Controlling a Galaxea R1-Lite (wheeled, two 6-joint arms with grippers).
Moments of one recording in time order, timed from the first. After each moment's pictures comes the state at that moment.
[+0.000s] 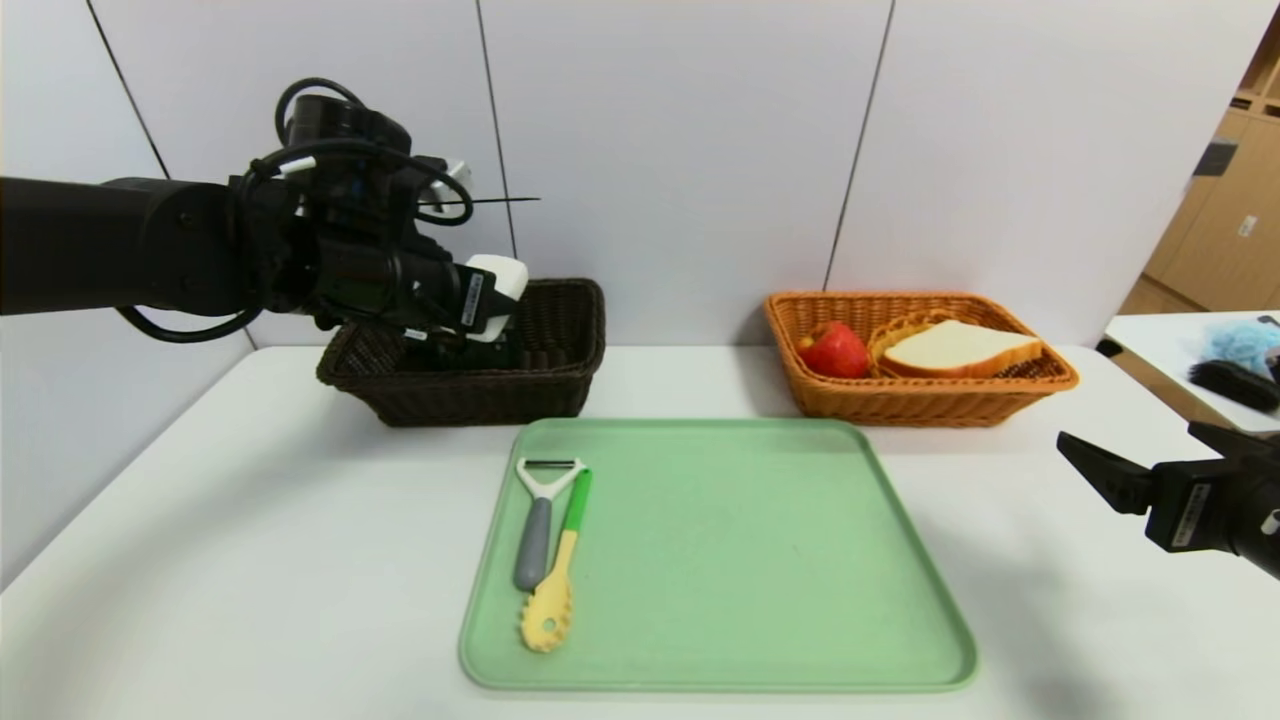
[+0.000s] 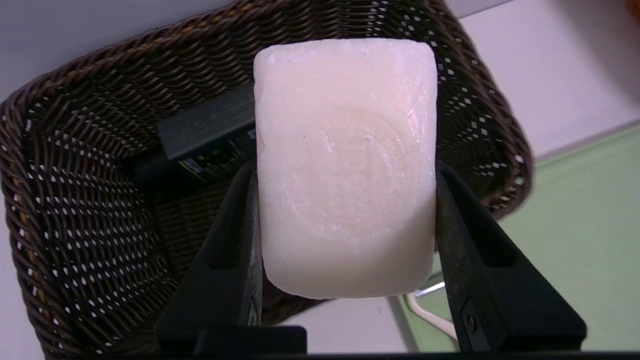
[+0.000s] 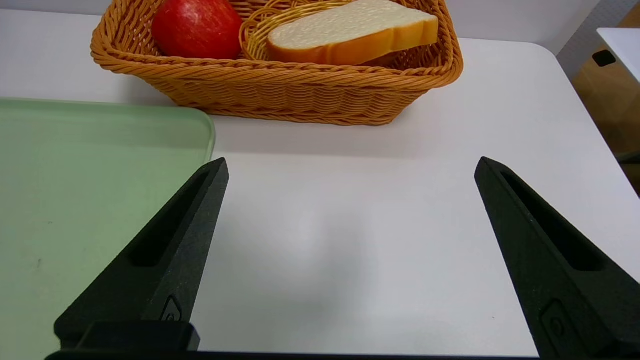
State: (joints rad) left arm -0.30 1.87 -1.54 0.13 -0.01 0.07; right arm 0.07 1.21 -0.33 -0.67 -0.10 -0.05
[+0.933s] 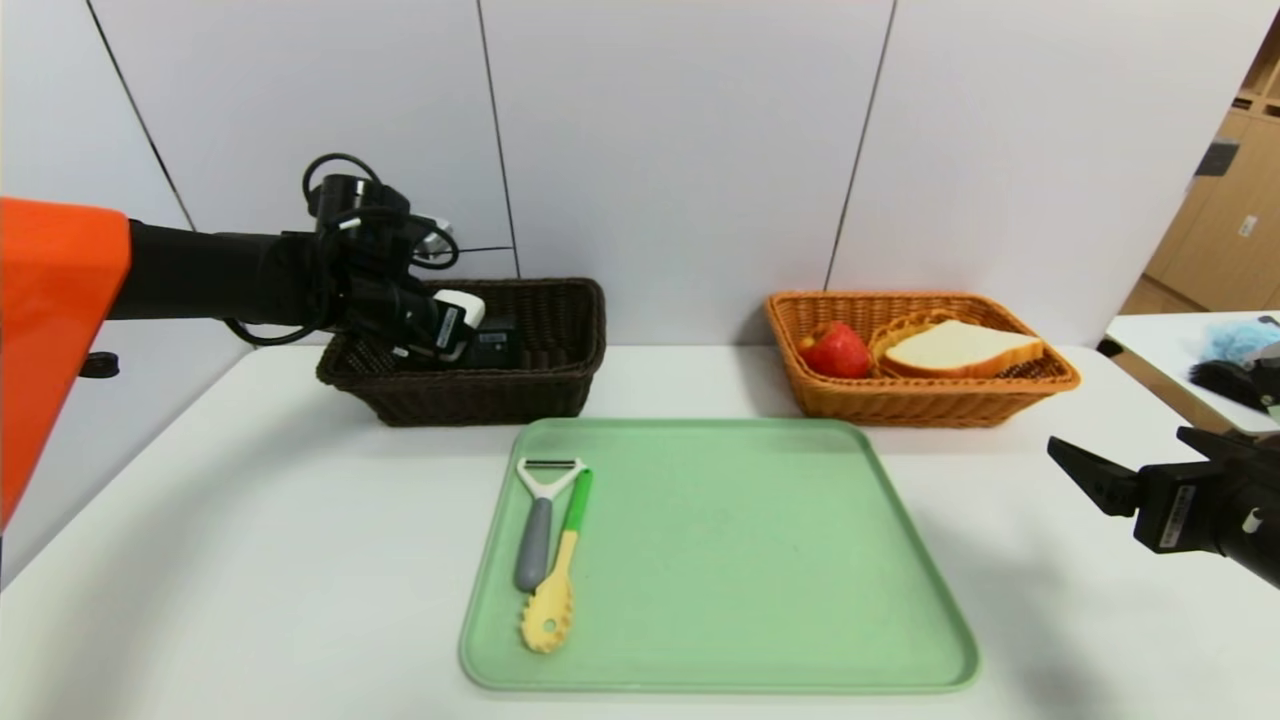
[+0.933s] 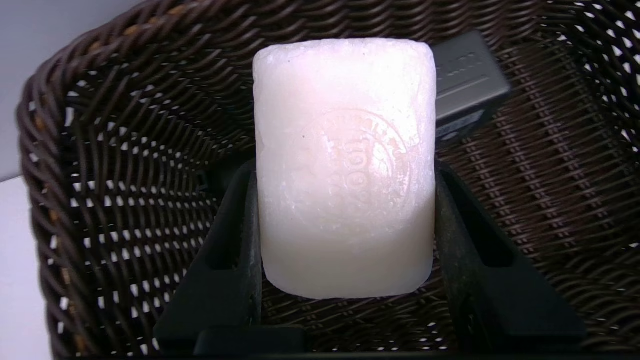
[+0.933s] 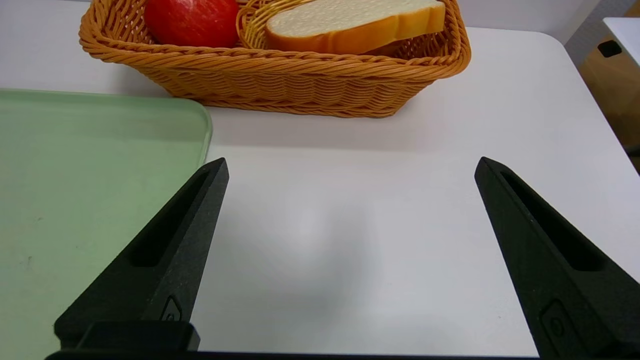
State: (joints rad) left arm -0.16 2.12 -1.68 0.13 0.00 0.18; right arm 0.07 1.24 -0.33 -0.68 -0.10 -0.05
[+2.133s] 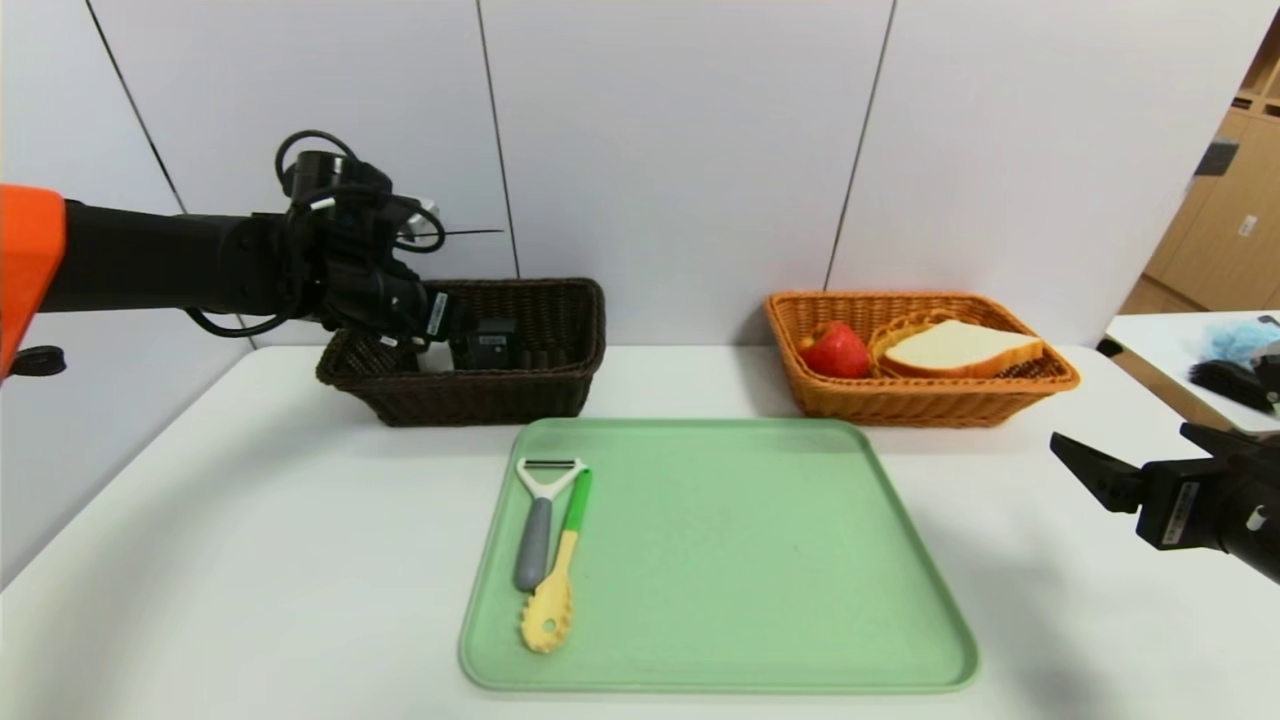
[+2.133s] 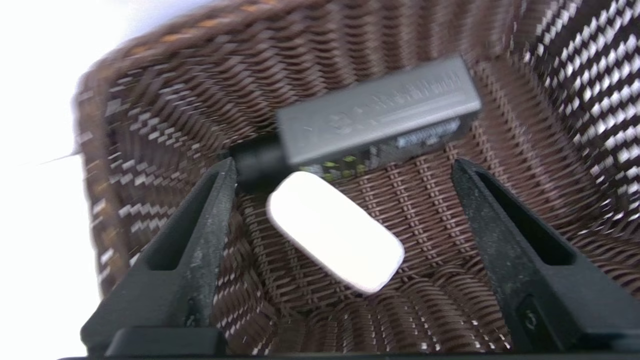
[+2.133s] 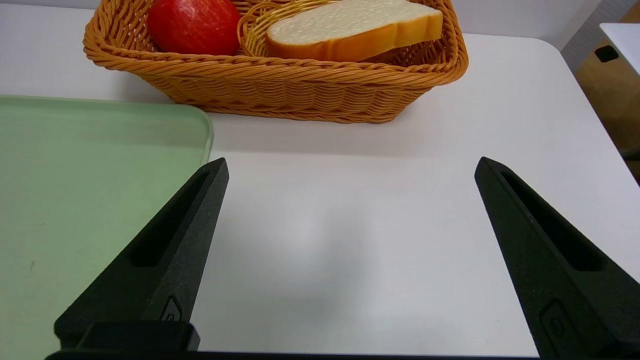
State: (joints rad) left arm -0.16 2.03 -1.64 0.13 -0.01 0.13; right arm 0.07 1.24 -0.33 -0.69 -0.10 -0.05
